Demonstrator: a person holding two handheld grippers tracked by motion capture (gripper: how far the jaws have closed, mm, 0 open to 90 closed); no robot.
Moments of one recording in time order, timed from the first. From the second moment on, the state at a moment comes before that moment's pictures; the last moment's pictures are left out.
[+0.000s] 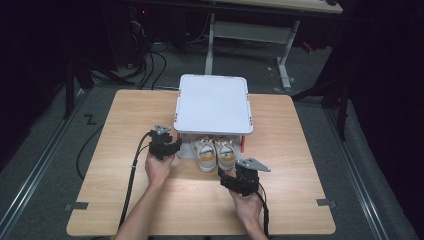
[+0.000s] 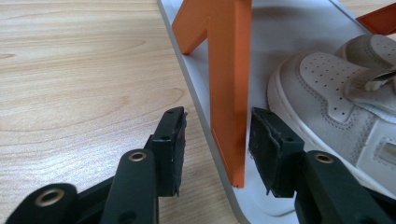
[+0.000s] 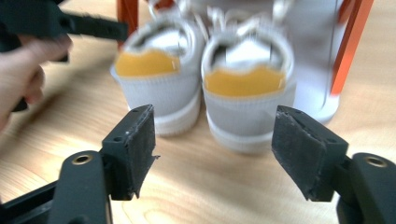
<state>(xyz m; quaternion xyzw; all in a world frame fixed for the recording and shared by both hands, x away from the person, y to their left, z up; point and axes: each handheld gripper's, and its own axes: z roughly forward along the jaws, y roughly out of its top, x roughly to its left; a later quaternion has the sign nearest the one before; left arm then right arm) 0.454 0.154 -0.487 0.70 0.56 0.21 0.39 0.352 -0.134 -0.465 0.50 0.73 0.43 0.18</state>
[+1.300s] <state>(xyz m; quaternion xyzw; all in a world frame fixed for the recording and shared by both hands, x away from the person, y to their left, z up) 0.459 0.144 -0.489 0.73 0.55 0.20 0.35 0.397 -0.069 -0.482 0.51 0.72 0.41 0.21</state>
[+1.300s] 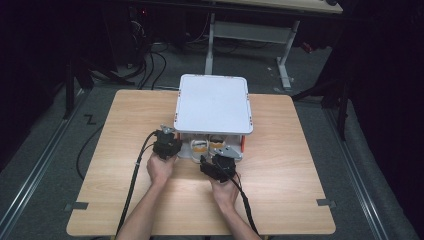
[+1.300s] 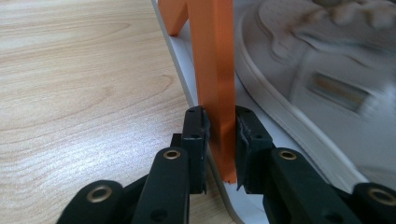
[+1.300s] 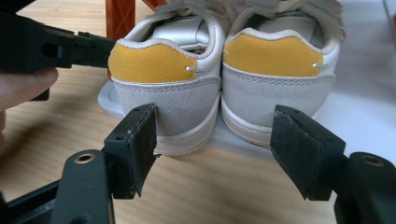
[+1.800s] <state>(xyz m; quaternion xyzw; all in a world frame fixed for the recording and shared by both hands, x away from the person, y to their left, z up) 0.458 0.143 -0.488 0.72 0.56 0.19 0.35 0.433 -0.059 -0.490 0.48 0.74 0.41 0.25</state>
